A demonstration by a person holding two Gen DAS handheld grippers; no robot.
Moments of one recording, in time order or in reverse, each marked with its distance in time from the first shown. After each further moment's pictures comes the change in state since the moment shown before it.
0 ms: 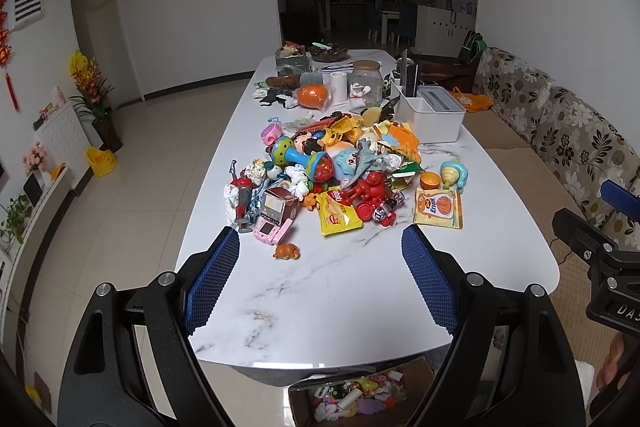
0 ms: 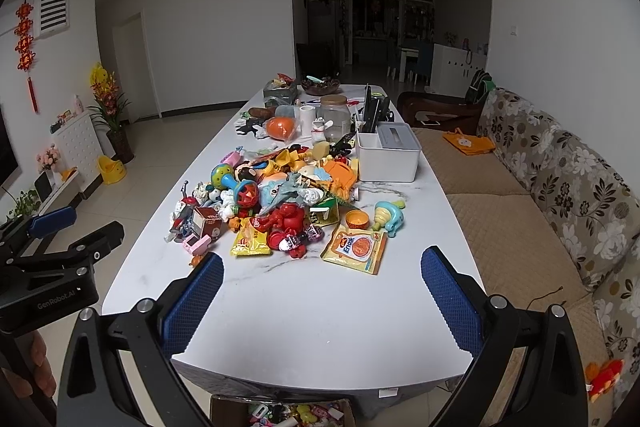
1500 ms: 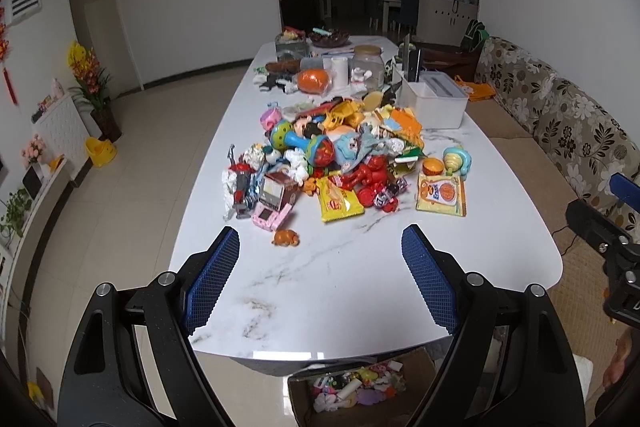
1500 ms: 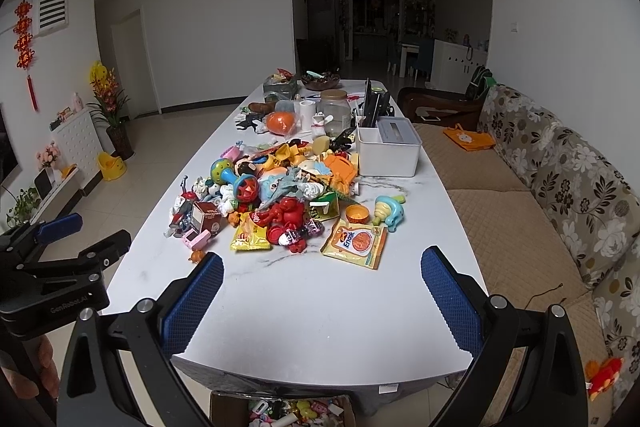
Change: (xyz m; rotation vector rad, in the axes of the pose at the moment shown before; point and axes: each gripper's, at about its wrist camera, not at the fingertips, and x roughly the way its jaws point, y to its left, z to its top) left arm 0.013 0.001 -0.006 -0.011 0.055 -0.001; right arm 0.000 -0.001 -0.001 0.002 0.016 -0.002
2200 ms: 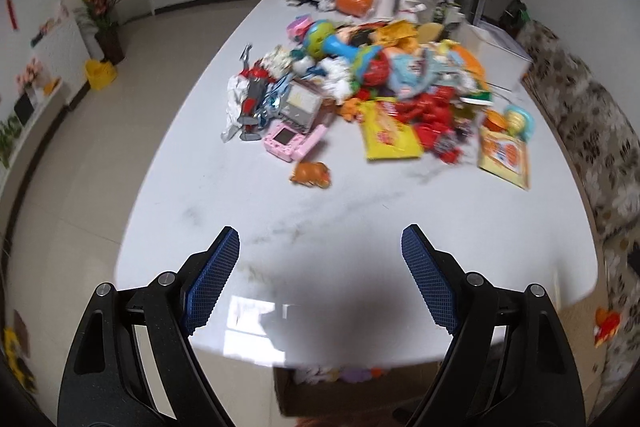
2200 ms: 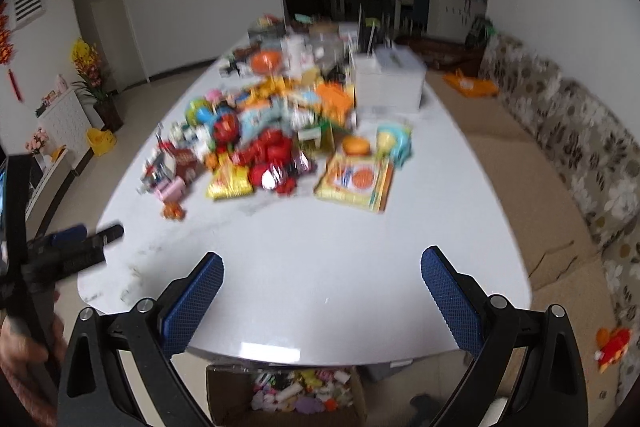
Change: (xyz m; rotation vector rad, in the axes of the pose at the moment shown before) left arm 0.136 0.069 -0.053 -0.179 0.207 -0.013; right arm 0.093 -0.009 -0.051 0.057 0.210 -0.001
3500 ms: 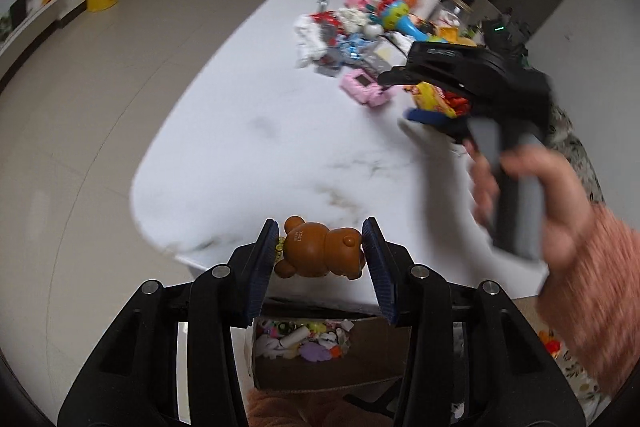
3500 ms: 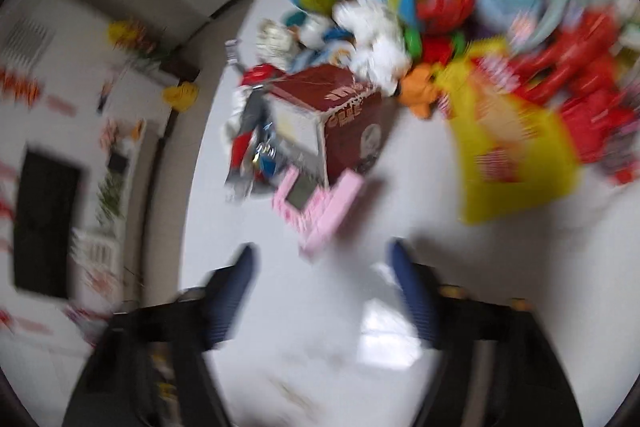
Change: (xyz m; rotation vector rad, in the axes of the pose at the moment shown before) left arm -0.018 0.124 -0.082 -0.237 0.033 -0.171; right arm 0.274 0.207 0.066 0.223 0.440 0.450
